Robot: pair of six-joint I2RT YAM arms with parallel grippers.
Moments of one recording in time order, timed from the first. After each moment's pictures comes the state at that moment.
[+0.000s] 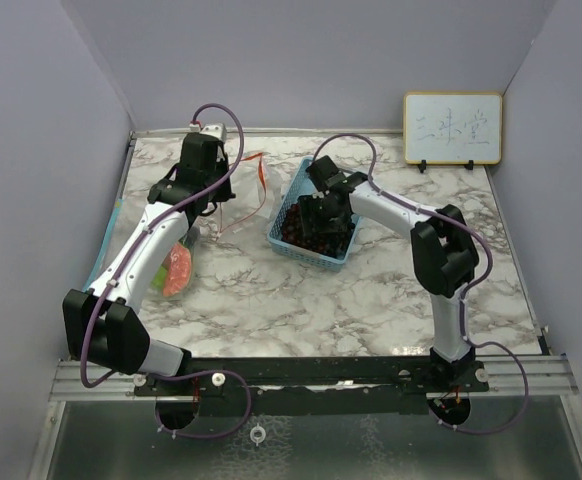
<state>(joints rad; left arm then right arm) -0.30 1.41 1.31 -0.55 -0.10 -0.27 0.61 2.06 1.62 -0.71 -0.07 0.42</state>
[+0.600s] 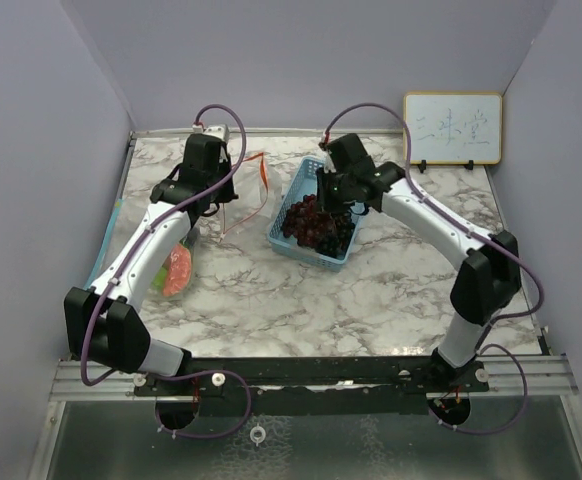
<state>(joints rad) -0.31 1.41 1.31 -0.55 -0.09 -0.29 0.61 1.80 1.58 -0.67 -0.04 0.36</state>
